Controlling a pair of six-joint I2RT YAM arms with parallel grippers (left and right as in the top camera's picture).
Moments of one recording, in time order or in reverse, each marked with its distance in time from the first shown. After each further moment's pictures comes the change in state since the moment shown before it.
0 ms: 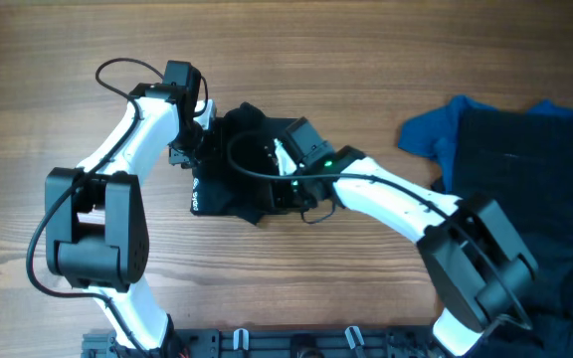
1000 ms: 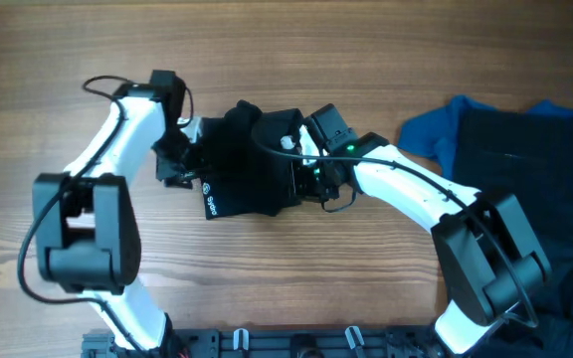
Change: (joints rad) left arm 0.062 -0.024 -0.001 -0.218 0.067 0.008; right arm -0.123 -0.020 0.003 -0.116 -0.012 -0.069
